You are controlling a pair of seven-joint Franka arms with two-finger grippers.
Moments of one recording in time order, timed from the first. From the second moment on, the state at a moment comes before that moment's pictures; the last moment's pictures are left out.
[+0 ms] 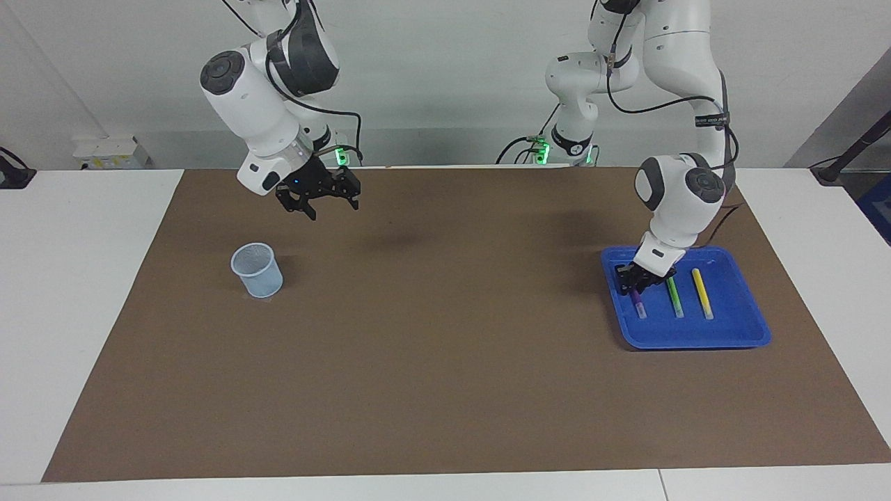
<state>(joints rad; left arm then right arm) 0.02 0.20 -0.06 -2.19 -0.02 2.44 -0.01 0.18 -0.13 0.03 -2.07 0.29 1.93 0.04</state>
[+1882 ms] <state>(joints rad) 0.01 0.08 -0.09 -1.88 -0.35 1.77 -0.82 0.45 -0.07 0.03 -2.10 0.73 2.39 0.51</state>
